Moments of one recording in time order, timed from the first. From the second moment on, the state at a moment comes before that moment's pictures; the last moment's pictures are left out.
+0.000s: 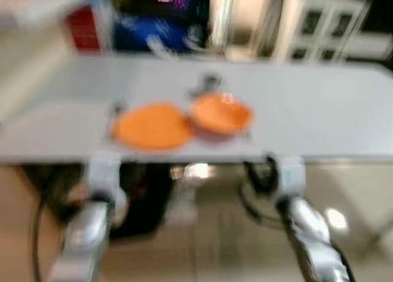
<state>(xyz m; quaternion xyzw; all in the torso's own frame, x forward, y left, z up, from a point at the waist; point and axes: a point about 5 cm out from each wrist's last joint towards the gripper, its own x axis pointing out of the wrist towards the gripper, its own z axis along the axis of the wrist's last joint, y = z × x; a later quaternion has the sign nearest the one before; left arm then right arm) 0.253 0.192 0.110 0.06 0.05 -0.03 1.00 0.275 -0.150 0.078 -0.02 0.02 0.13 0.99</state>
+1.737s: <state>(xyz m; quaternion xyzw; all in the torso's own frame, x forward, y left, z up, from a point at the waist) 0.240 0.211 0.104 0.04 0.06 0.04 1.00 0.279 -0.129 0.095 0.01 0.02 0.17 0.99</state>
